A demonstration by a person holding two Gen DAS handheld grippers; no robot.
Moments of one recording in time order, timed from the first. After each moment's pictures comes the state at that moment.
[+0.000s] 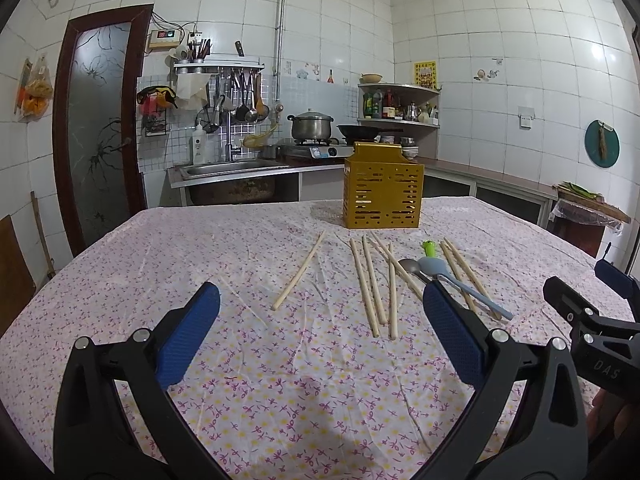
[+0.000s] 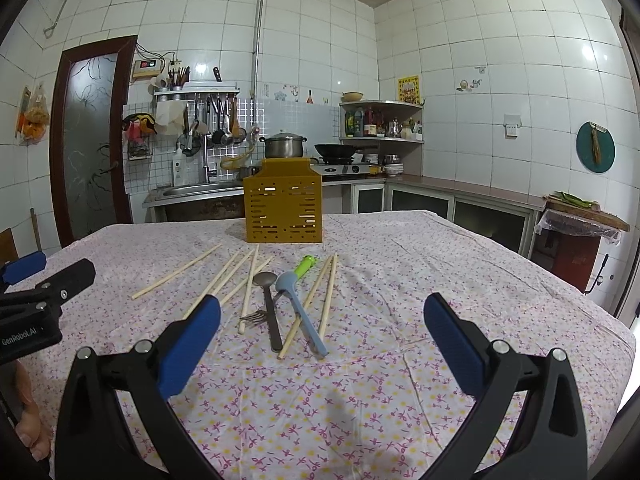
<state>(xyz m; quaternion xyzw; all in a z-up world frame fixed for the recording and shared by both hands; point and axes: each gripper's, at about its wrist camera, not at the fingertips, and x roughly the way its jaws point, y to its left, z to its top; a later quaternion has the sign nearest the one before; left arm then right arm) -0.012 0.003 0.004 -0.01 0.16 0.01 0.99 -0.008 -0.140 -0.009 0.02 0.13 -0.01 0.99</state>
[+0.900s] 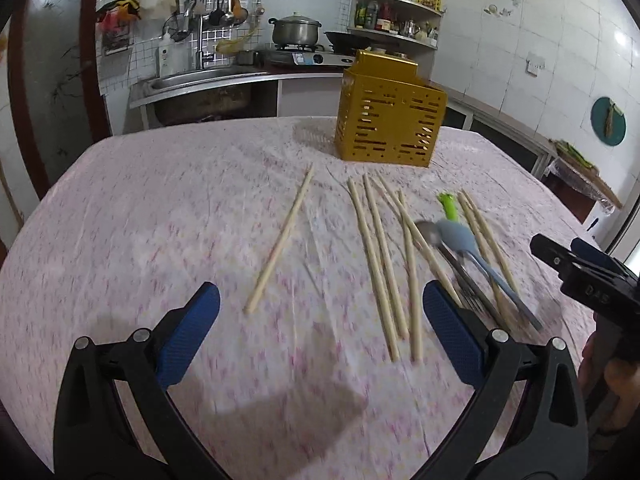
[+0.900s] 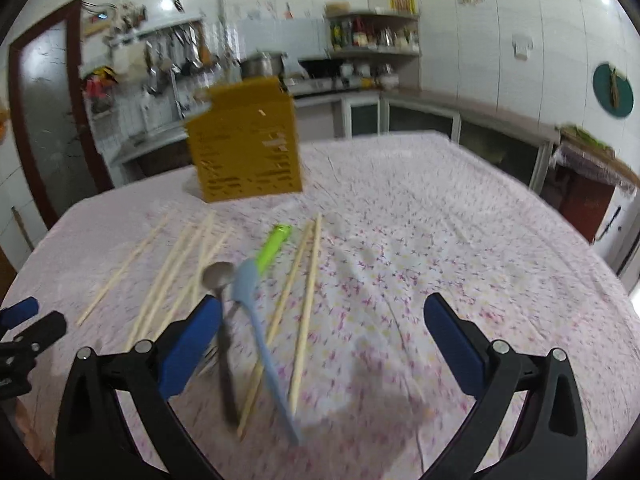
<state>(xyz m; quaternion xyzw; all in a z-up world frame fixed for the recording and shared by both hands) 0.123 0.018 -0.007 -0.03 0.34 -0.03 0.94 0.153 -0.170 -0.015 0.06 0.32 -0.02 0.94</state>
